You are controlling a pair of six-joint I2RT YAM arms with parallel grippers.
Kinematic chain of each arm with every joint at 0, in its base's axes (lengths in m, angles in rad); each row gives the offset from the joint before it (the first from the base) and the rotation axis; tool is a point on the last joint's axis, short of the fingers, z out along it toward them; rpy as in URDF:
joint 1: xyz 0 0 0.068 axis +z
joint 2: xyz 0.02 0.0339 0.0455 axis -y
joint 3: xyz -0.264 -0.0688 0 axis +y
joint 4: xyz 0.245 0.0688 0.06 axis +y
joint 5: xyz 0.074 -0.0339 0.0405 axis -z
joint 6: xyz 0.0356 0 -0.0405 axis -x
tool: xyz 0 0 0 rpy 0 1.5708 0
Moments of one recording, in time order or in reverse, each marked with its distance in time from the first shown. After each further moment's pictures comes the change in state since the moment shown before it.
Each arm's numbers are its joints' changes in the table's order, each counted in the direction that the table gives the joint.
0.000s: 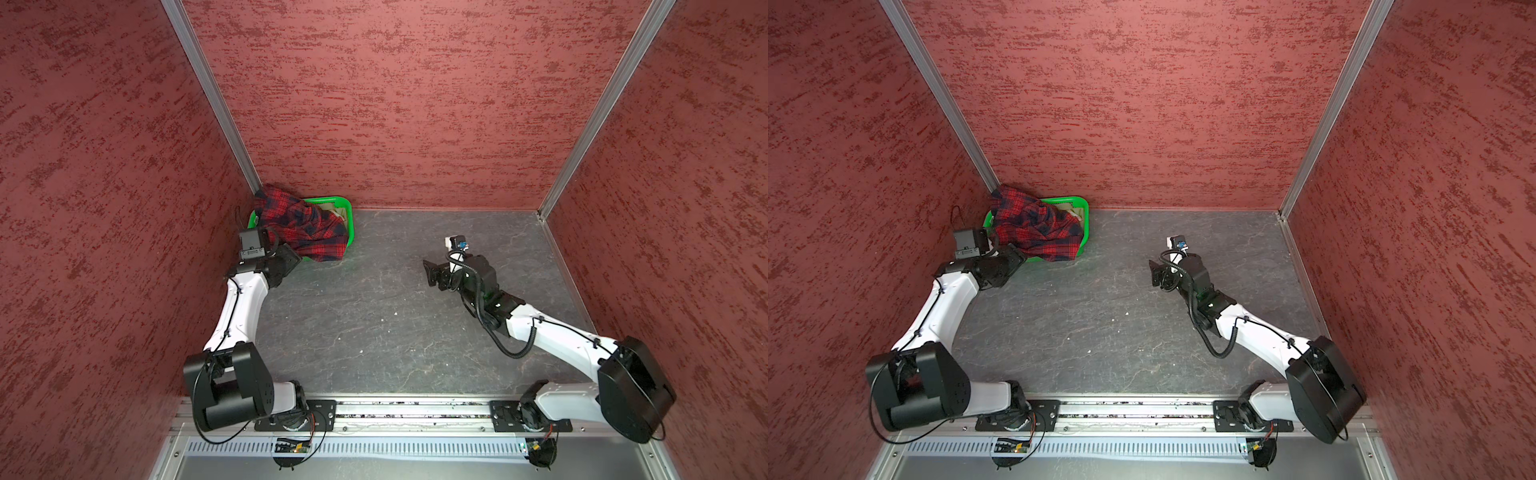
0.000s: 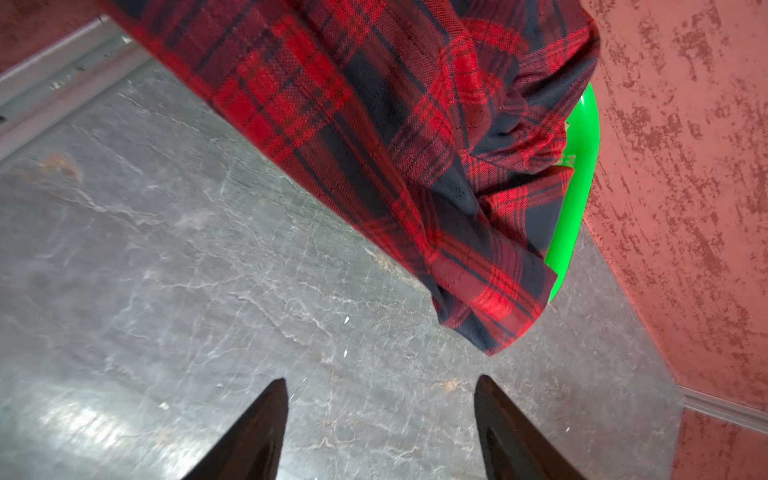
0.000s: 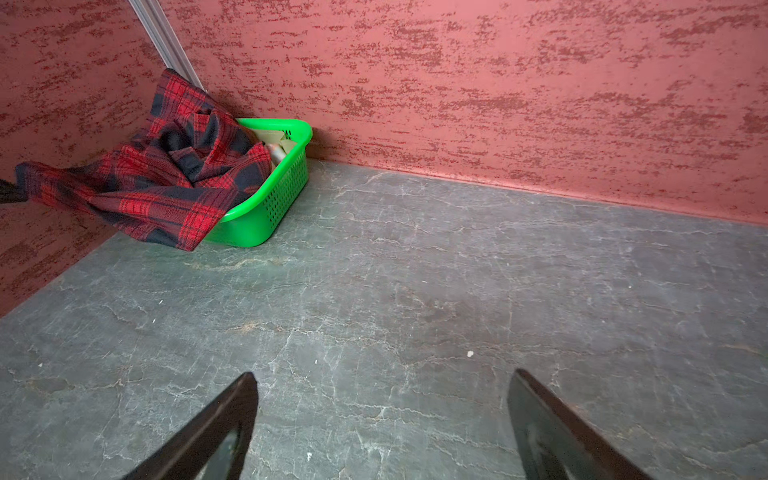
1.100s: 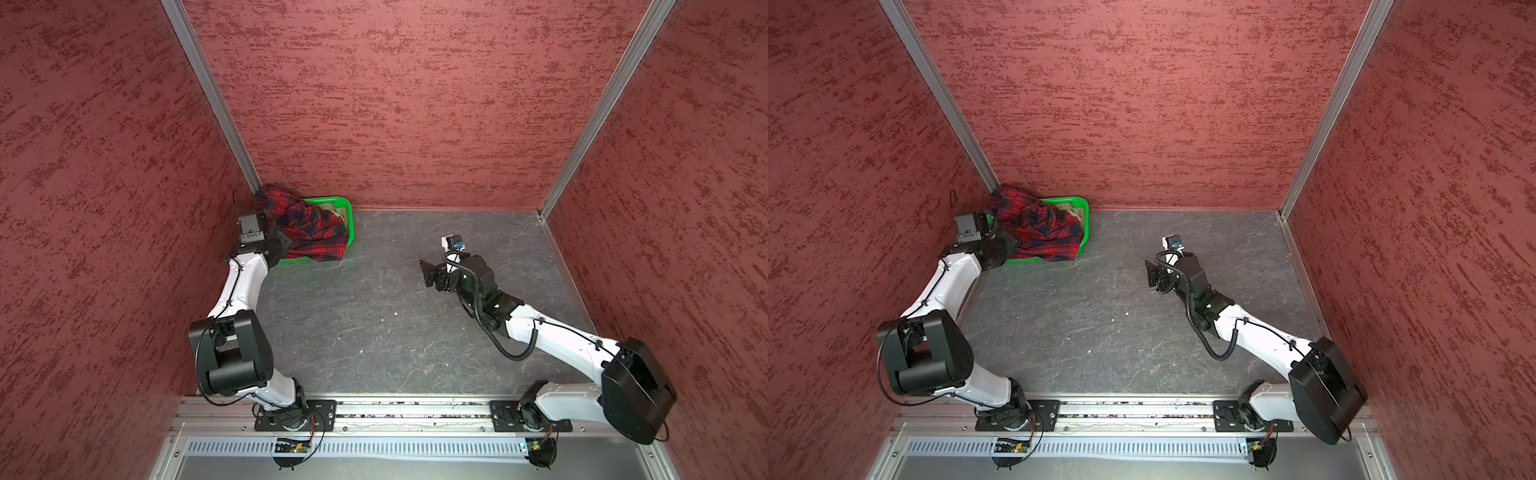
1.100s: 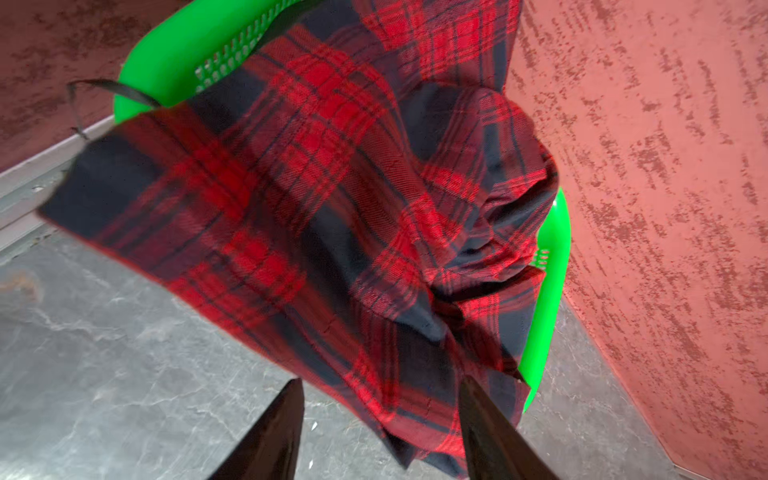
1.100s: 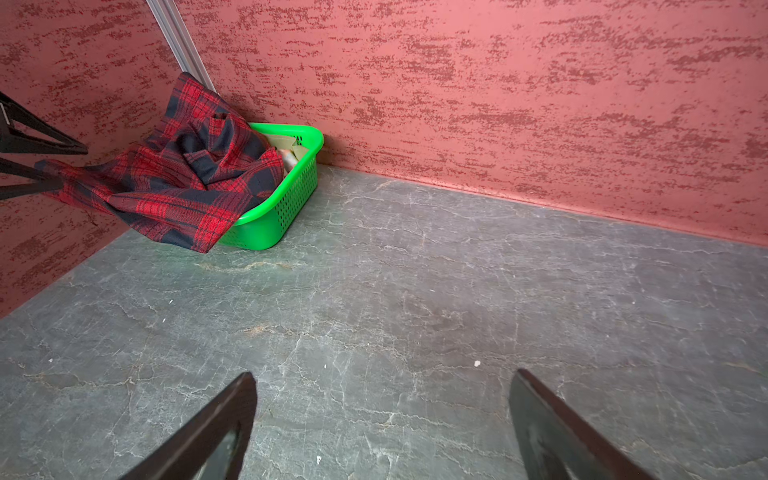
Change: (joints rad) left arm 0.018 -0.156 -0.156 -0.096 -0.072 0.032; right arm 0.040 0.008 -0.018 0.014 0.029 0.022
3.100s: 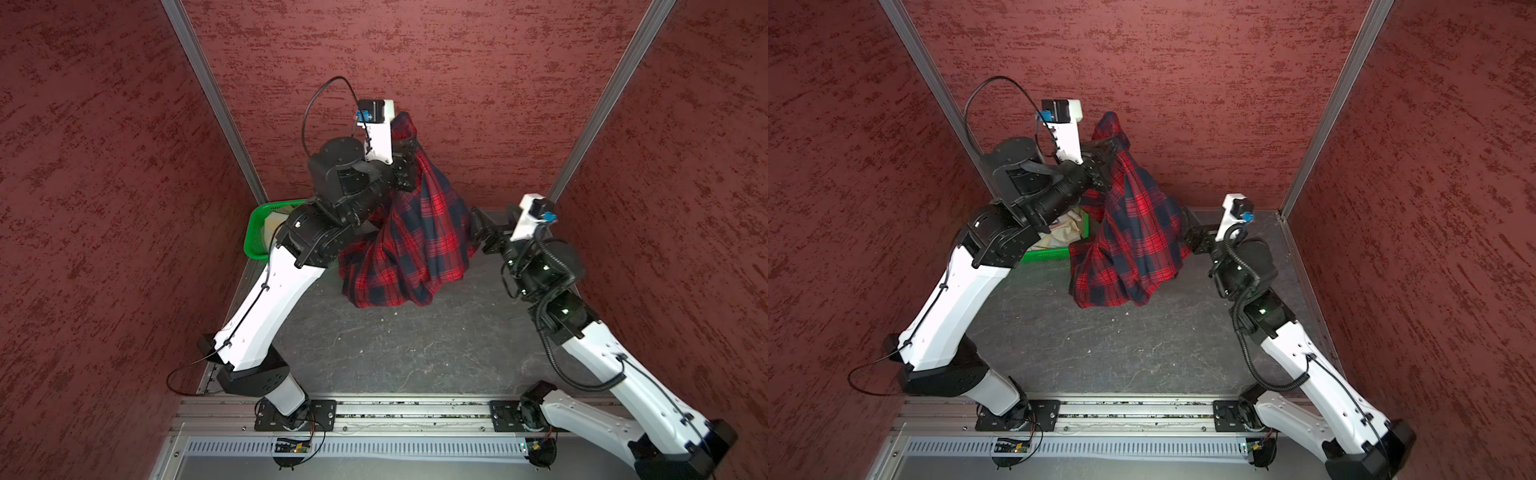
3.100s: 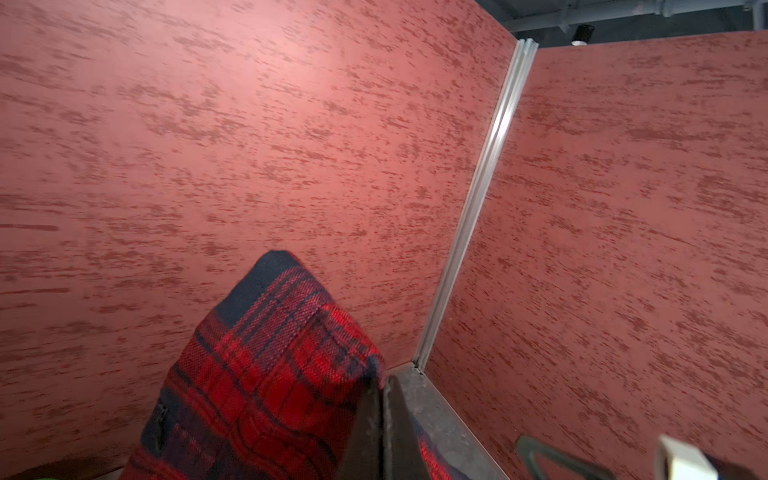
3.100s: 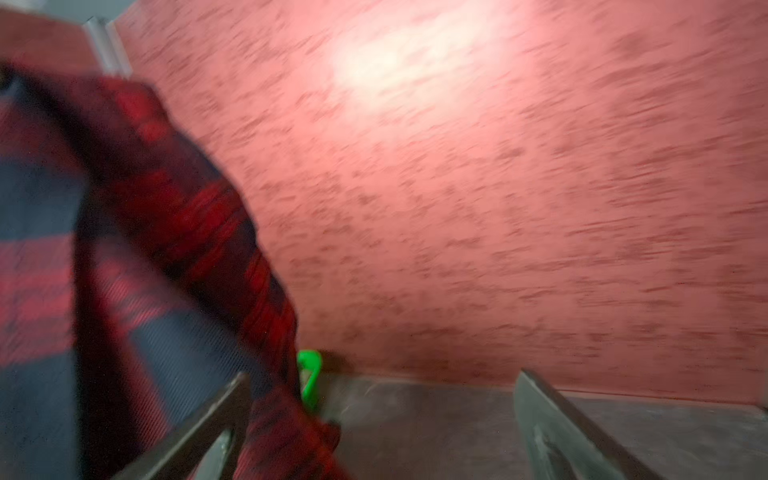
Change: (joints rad) left arm -1.049 -0.109 -1.038 0.039 -0.318 -0.468; right arm -0.220 0.379 -0.283 0.172 0.081 -0.057
